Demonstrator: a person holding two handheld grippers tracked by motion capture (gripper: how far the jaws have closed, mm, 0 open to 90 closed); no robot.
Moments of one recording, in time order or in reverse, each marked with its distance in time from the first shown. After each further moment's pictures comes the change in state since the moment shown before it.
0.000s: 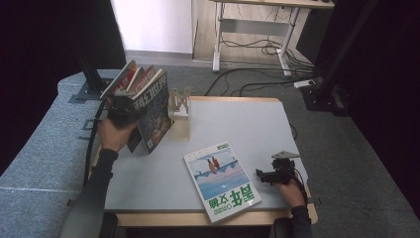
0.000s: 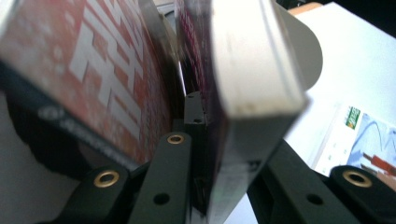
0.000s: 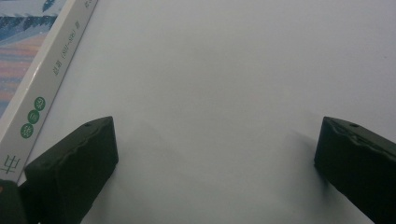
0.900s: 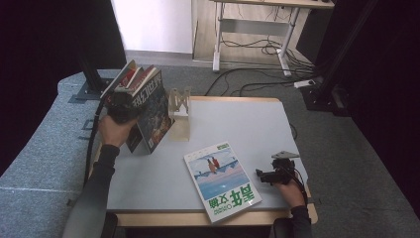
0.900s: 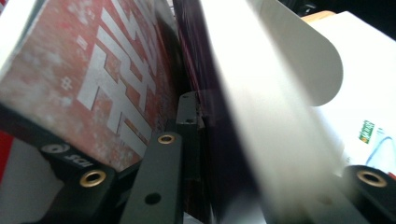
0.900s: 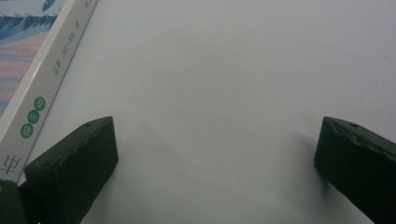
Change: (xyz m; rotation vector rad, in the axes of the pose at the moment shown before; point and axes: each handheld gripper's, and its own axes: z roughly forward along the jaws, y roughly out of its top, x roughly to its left) left arm 0.008 0.006 0.006 0.005 0.036 -0.030; right arm 0.000 0.000 0.000 -0.001 -0.001 0.000
